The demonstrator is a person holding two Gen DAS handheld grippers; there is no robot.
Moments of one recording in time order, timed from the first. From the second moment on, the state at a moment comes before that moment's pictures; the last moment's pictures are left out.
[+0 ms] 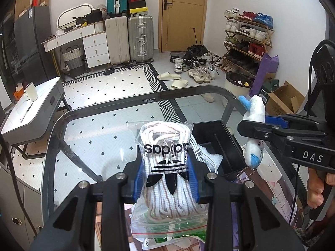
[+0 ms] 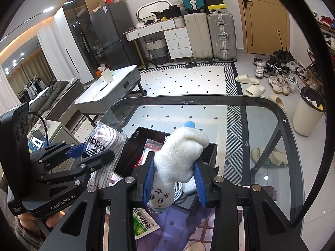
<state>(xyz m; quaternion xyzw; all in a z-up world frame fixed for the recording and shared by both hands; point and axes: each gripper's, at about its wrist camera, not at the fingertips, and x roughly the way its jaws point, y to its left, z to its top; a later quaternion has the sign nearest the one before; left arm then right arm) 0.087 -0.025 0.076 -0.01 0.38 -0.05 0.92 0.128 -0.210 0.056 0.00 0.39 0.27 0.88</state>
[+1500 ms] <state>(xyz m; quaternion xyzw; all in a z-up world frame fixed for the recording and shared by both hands) 0.161 -0.019 0.027 -0.02 0.42 -0.06 0.90 0.187 -0.168 -0.005 -0.03 0.46 0.28 0.84</state>
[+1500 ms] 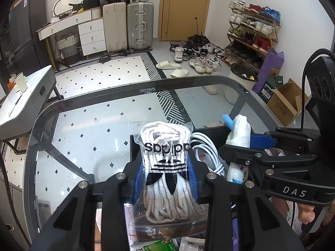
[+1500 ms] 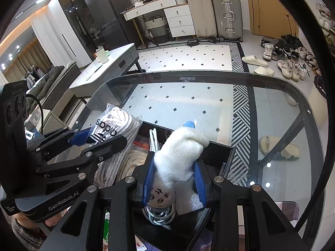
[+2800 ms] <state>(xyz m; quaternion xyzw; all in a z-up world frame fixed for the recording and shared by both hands) 0.135 -0.036 0.013 0.00 0.45 -0.05 0.89 0.165 -0.177 -0.016 -0.06 0.47 0.31 0.83</state>
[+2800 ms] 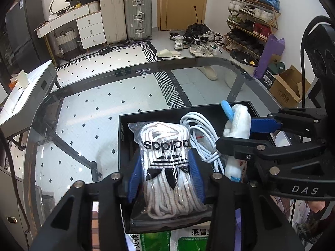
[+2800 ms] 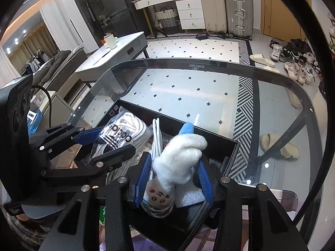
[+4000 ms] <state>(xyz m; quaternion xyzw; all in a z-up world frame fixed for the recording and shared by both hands) 0.064 -0.024 0.058 0.00 0.40 -0.05 0.92 0.085 -0.220 0.032 -0.05 0.42 0.30 0.85</state>
